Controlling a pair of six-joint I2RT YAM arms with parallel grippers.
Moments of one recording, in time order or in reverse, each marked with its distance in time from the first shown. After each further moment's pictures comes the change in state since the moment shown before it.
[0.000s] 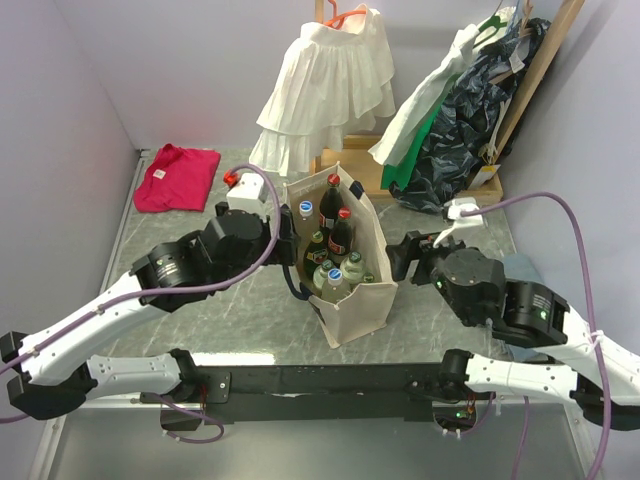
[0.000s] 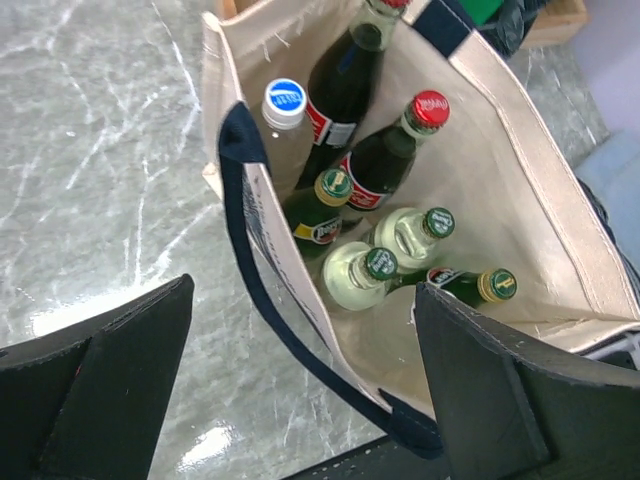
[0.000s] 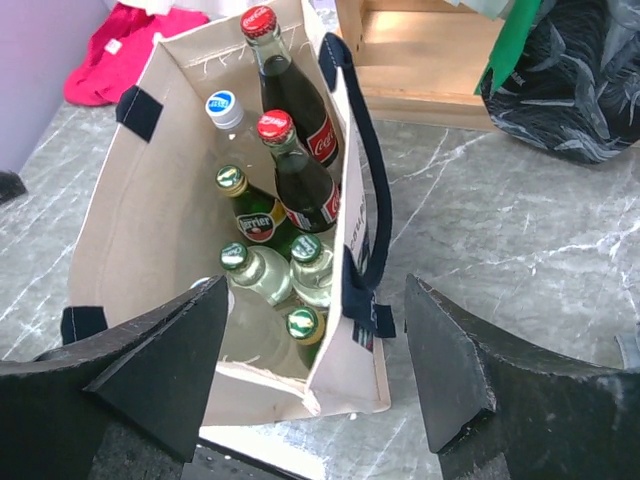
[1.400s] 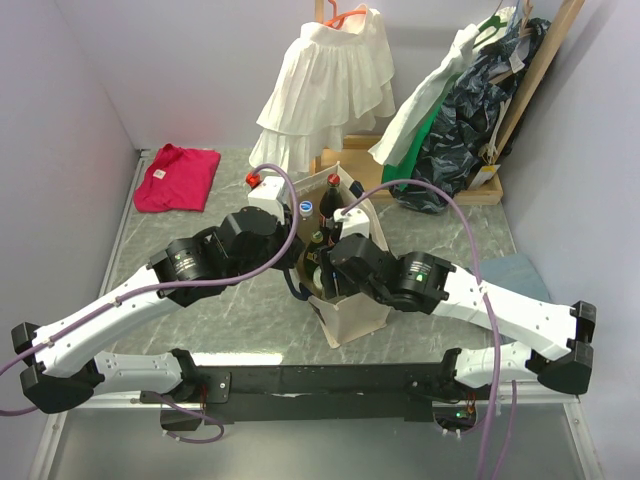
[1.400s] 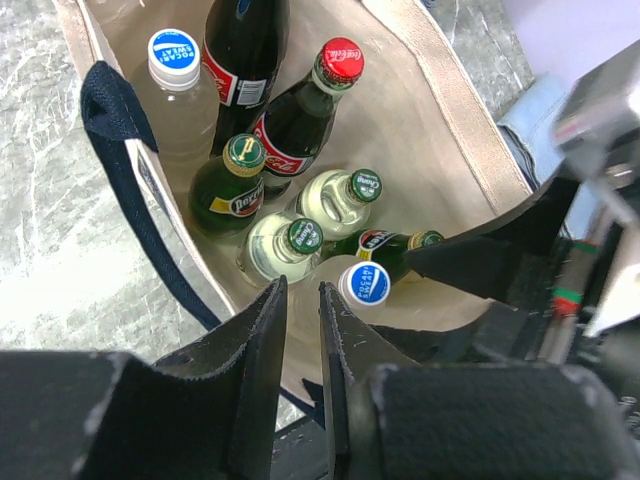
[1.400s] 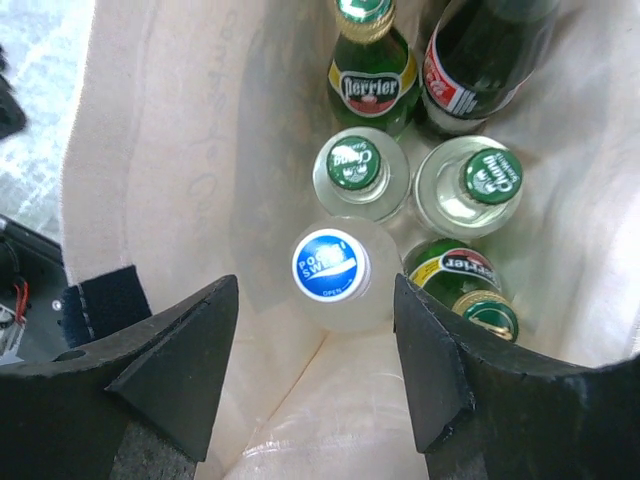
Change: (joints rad) left arm 0.001 0.057 0.000 0.050 0.178 -0.051; right arm 0.000 0.454 0.046 0.005 -0.340 0.117
